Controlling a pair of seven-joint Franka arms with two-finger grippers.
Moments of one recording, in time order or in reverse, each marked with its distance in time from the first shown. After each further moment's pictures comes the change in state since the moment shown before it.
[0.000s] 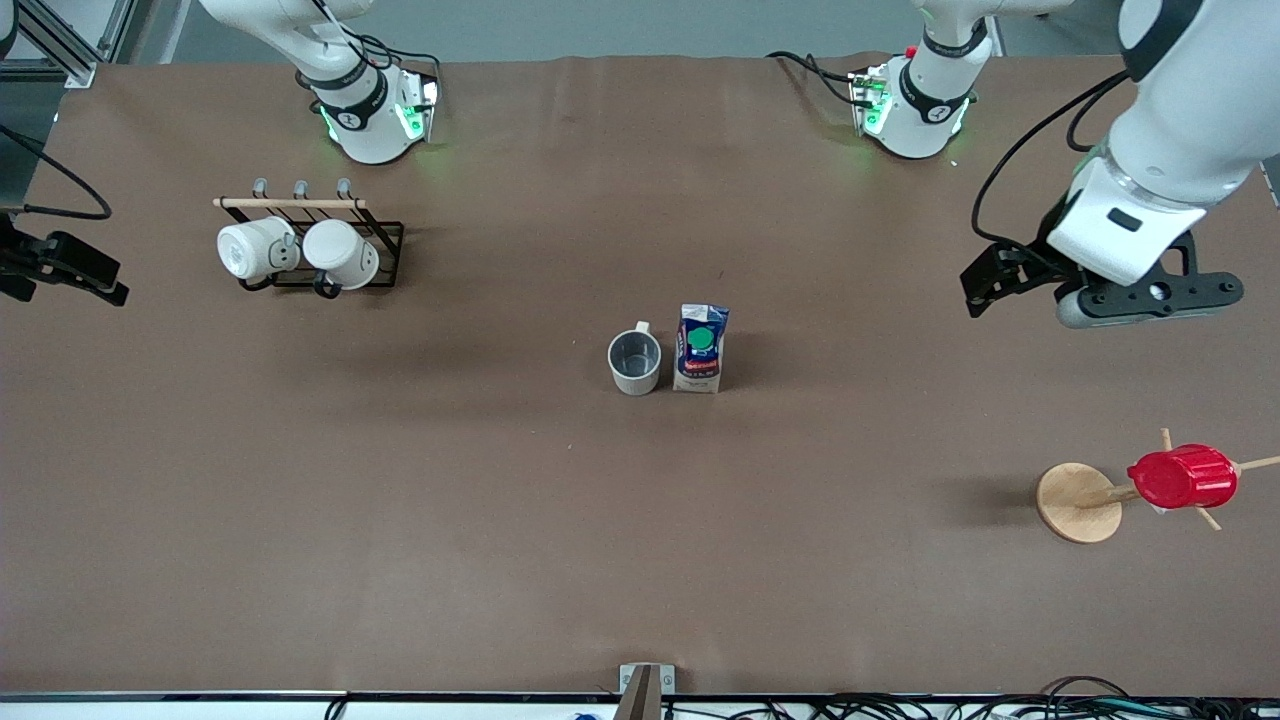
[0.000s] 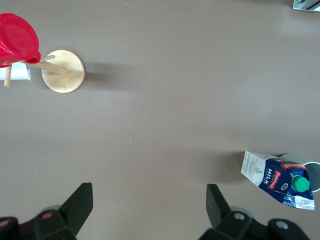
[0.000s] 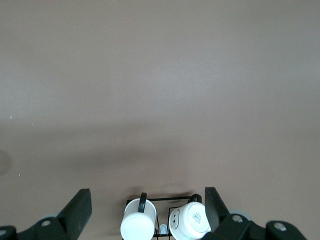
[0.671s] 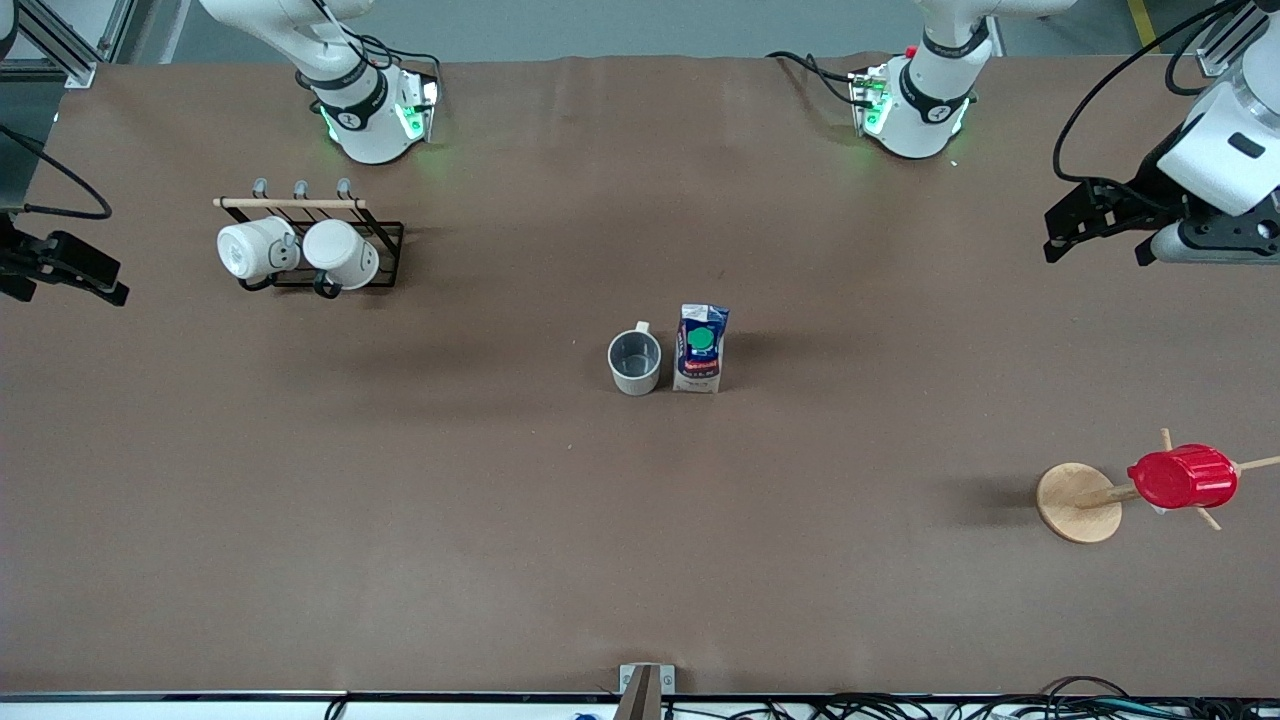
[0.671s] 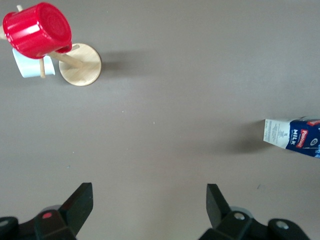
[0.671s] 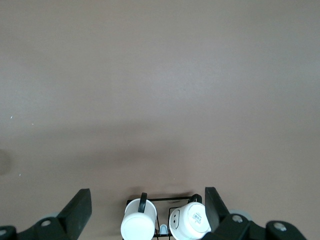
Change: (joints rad) left arm -0.080 -0.159 0.216 -0.129 -0.050 -0.057 0.262; right arm 0.000 0.000 0.001 0.001 0.000 0.000 0.000
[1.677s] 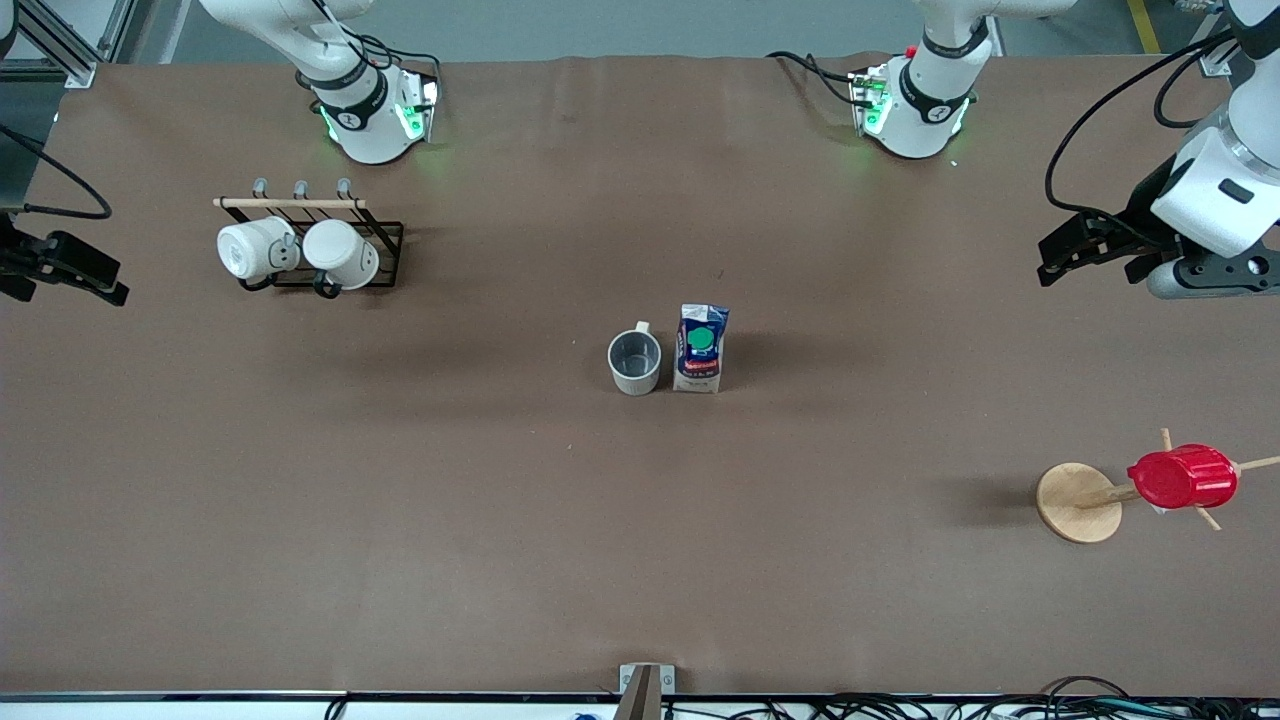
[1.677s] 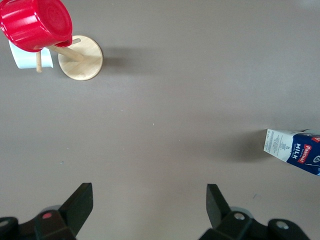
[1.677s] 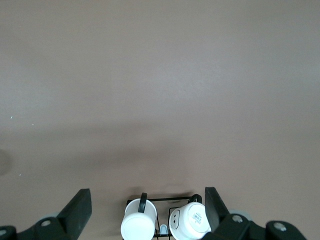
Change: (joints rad) left arm -0.008 0.065 0.003 0.034 0.000 0.012 -0.078; right arm 0.000 0.000 0.000 0.001 0.000 0.000 0.000
